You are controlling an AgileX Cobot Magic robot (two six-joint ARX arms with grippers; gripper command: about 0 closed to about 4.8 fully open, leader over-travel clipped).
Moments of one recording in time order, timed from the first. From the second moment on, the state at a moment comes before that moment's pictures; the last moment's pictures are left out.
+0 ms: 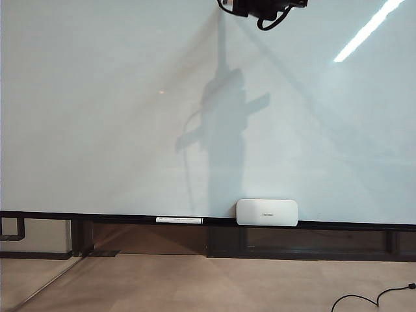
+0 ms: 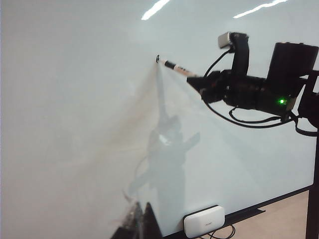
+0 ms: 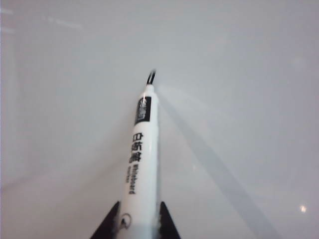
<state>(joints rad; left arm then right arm) -0.31 0.16 0.42 0.04 0.20 0.08 0.46 1.83 1.49 0.62 0.10 -0.04</state>
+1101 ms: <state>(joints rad) -0.31 0.15 0.42 0.05 0.20 0.08 0.49 1.82 1.46 0.21 0.16 0.01</state>
